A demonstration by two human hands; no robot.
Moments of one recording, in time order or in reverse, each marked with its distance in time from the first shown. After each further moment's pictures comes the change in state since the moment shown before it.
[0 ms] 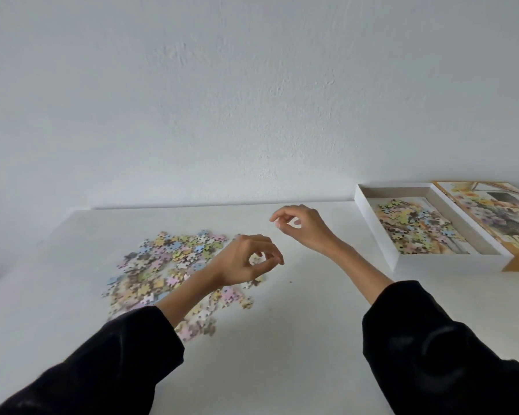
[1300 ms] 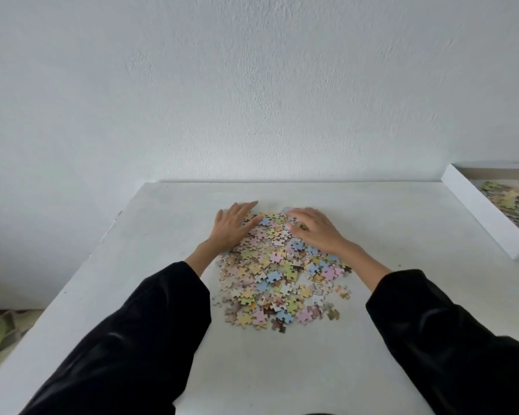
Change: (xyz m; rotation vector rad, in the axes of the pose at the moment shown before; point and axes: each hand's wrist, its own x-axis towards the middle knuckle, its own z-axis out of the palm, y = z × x) left_hand -0.113 -0.189 -0.077 0.169 0.049 -0.553; right_hand 0.052 -0.055 0.173 -0.296 -0.297 0.195
